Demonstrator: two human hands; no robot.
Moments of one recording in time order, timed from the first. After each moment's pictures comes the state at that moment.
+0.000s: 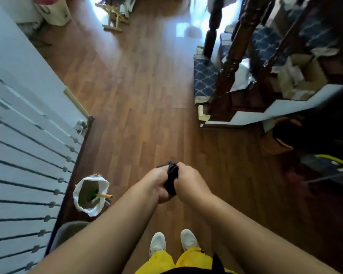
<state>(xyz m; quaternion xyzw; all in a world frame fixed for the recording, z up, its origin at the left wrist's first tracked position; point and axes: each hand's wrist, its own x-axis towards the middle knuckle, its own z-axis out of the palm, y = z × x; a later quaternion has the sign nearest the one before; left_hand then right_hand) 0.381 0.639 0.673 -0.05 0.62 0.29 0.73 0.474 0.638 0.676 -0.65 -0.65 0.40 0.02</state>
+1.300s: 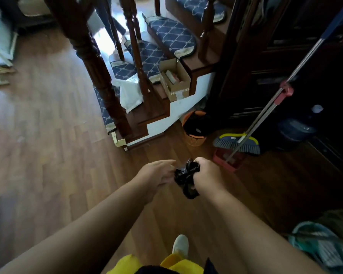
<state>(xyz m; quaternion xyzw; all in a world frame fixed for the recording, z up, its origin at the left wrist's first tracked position) 0.791 0.745 0.722 0.30 0.61 0.14 0.72 0.933 0.688 0.703 -0.81 -0.40 0.36 0.22</state>
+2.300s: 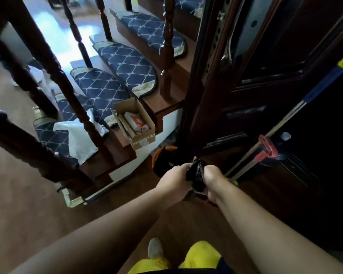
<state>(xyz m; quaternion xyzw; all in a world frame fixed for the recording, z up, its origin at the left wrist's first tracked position) 1.037 1.008 0.678 0.80 0.37 0.00 0.47 1.150 0.952 0.686 -0.77 0.03 0.49 0.41</state>
